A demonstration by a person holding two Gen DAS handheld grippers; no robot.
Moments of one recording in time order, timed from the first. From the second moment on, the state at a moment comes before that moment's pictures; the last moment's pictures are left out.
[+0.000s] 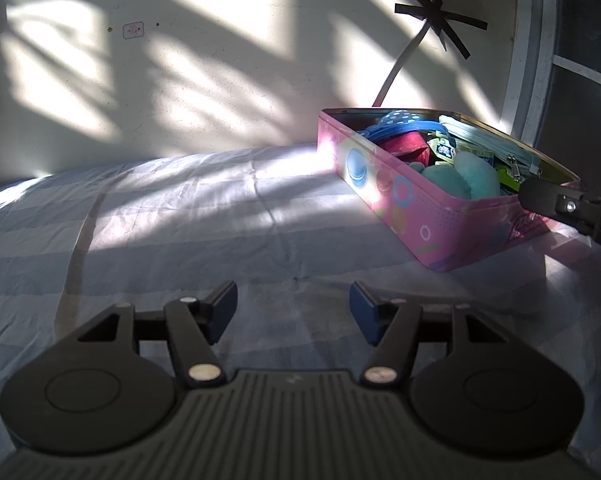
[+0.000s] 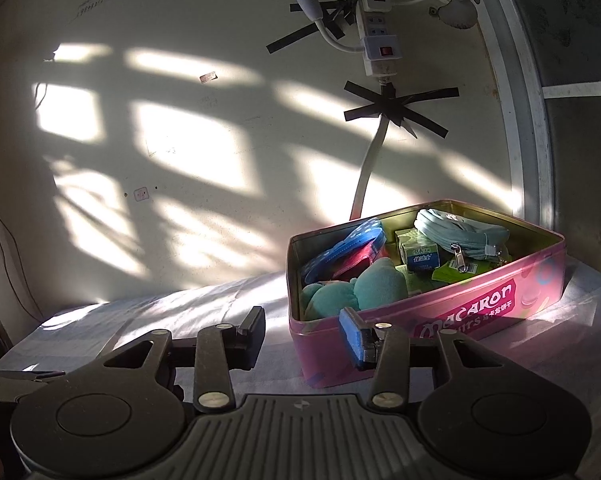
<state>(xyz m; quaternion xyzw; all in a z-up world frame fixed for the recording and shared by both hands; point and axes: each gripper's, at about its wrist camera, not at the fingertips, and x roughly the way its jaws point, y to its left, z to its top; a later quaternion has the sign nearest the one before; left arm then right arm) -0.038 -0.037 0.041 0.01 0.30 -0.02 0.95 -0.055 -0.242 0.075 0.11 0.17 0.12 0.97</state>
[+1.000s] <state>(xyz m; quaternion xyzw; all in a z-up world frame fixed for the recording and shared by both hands) -0.044 -0.053 0.045 0.05 0.29 -0.01 0.95 -0.056 -0.254 0.068 0.13 0.17 0.12 0.97</state>
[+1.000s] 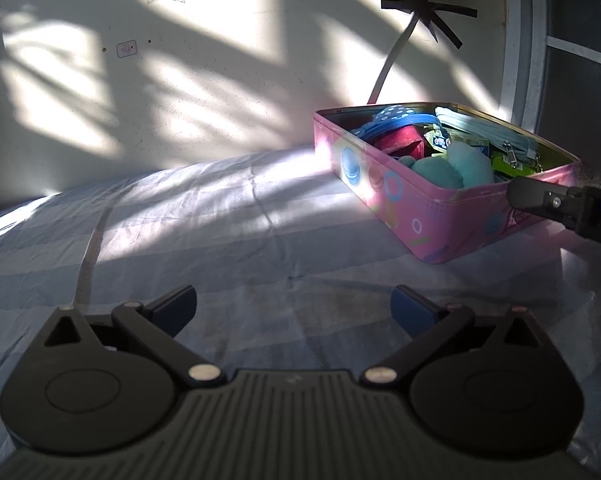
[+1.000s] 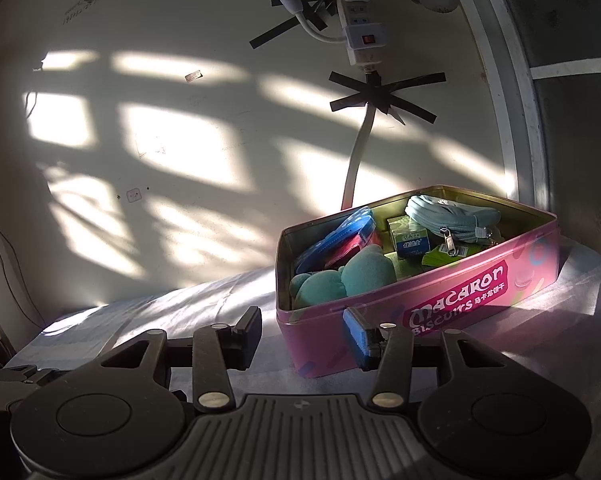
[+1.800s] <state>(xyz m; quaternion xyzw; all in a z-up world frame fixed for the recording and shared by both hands) -0.043 -0.055 0.052 0.06 0.30 0.04 0.95 -0.061 -0.260 0.069 0.14 0.17 0.11 0.97</state>
